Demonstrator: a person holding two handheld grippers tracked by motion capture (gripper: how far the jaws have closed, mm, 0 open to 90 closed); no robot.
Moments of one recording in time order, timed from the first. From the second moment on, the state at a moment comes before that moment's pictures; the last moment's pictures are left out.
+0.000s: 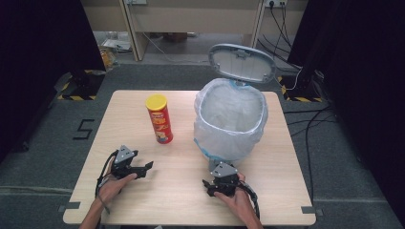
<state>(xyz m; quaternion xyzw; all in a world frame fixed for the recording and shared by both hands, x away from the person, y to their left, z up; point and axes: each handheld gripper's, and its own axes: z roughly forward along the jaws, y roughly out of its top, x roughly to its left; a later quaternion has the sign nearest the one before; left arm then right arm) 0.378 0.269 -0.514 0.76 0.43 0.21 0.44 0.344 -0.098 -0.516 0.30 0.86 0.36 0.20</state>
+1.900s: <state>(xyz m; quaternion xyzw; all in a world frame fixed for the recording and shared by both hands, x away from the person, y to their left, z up) 0.473 0.214 -0.495 0.71 0.44 0.28 0.47 0.345 -0.098 -0.516 0.29 0.86 0.36 0.21</state>
